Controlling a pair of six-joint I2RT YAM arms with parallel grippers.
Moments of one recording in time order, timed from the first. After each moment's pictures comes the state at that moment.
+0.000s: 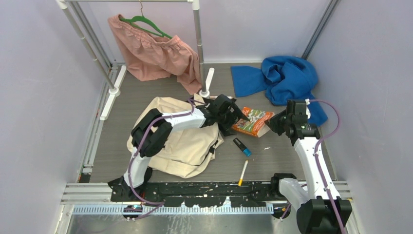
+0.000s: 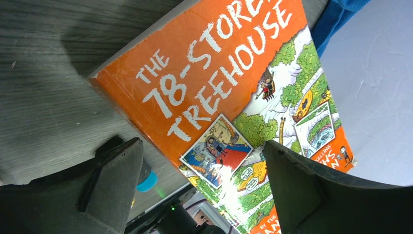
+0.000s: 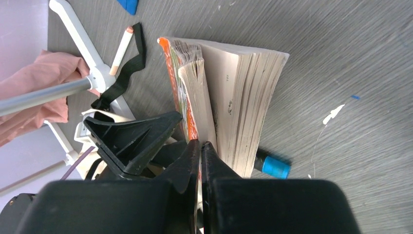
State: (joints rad) left arm -0.88 2.11 1.49 -0.15 0.20 -1.52; right arm -0.03 0.94 0.82 -0.70 -0.06 0.98
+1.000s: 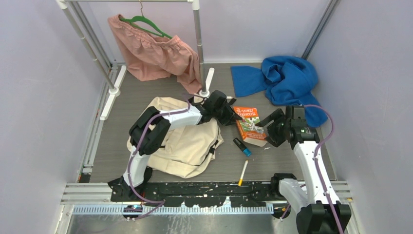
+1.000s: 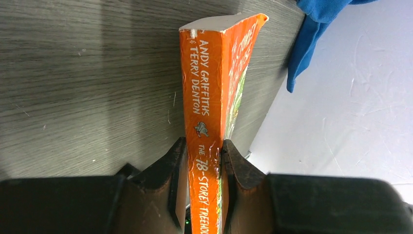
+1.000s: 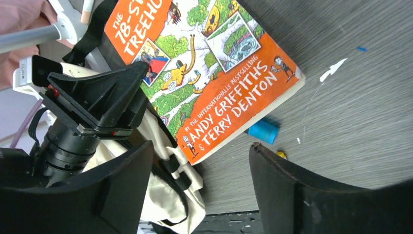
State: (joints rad) left arm -0.83 2.10 1.47 -0.05 0.21 -1.39; right arm -0.03 0.89 0.75 -0.79 -0.22 0.96
